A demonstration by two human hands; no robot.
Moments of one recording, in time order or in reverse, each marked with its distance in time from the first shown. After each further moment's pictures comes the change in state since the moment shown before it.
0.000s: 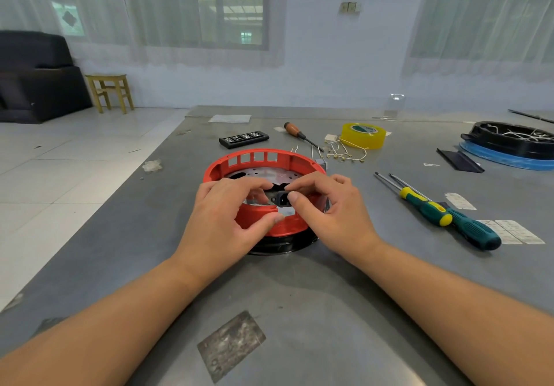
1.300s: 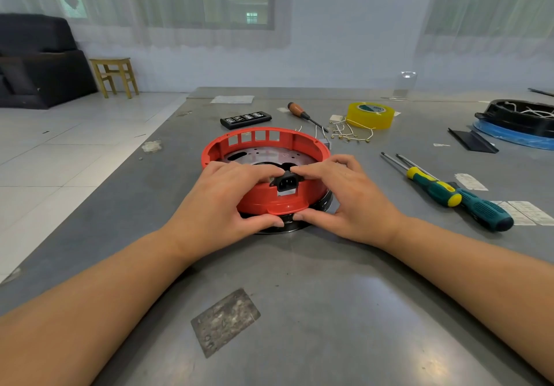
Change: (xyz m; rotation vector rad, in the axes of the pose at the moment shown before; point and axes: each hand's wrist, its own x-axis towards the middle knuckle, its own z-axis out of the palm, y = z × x) left_hand 0.003 -0.005 -0.009 0.095 -0.293 0.132; right_hand -0.004 0.041 -0.026 -0.349 -0.268 -0.411
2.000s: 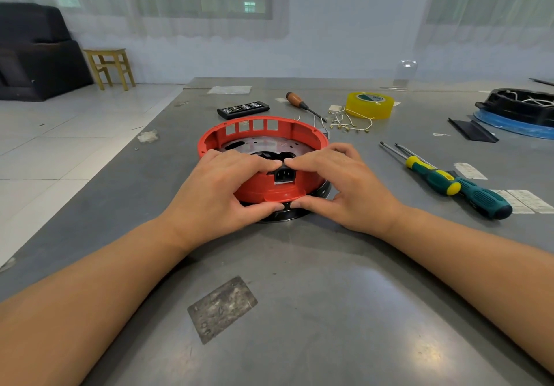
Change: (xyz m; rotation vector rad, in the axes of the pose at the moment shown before) left_hand 0.002 0.007 0.001 0.011 0.059 0.006; right_hand -0.001 0.000 0.000 0.052 0.012 -0.017
